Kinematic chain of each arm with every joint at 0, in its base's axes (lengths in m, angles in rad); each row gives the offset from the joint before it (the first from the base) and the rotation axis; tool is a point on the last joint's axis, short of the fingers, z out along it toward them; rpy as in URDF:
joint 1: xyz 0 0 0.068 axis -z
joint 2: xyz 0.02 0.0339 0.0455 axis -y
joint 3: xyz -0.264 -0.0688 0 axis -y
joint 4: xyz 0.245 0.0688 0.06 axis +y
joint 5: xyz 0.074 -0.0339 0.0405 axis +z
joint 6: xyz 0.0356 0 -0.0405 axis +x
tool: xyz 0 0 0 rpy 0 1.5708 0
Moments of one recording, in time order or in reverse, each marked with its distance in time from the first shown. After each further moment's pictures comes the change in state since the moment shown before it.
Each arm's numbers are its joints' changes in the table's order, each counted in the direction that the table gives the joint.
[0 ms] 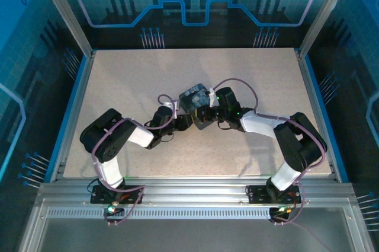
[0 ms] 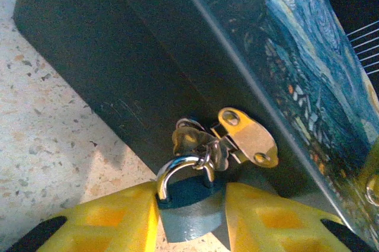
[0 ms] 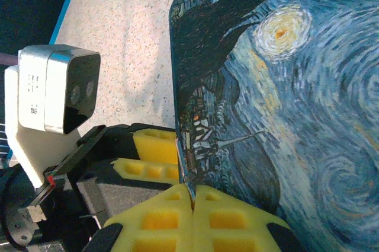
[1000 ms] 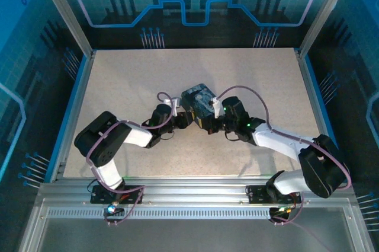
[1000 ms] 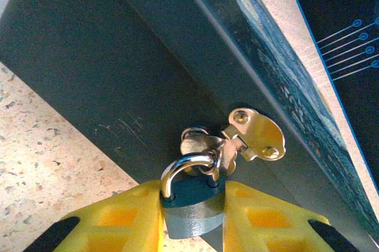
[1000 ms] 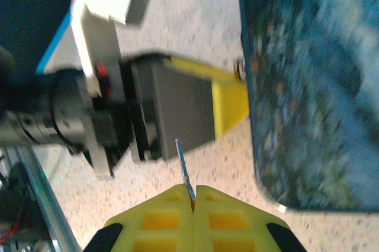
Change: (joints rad) left arm 0.003 0.072 0.007 0.019 -0.027 0.000; right arm -0.070 0.286 -0.154 0.129 -0.026 -0.106
